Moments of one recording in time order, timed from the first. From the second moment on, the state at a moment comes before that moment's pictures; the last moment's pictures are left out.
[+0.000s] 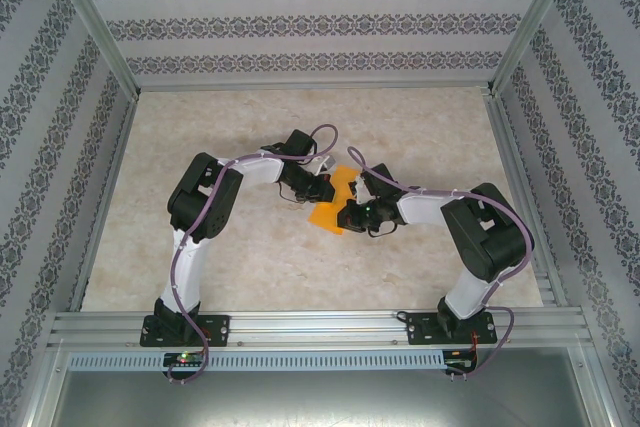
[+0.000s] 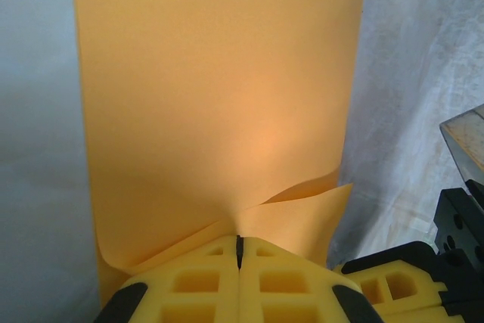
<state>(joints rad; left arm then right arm) -0.50 2.19 1.45 -0.43 0.70 -0.36 0.49 1.71 0.75 -0.11 -0.56 0.64</state>
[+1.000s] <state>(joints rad) -0.49 2.23 1.57 -0.58 0.66 -0.35 0.54 1.66 0.70 -0.10 -0.51 0.58</state>
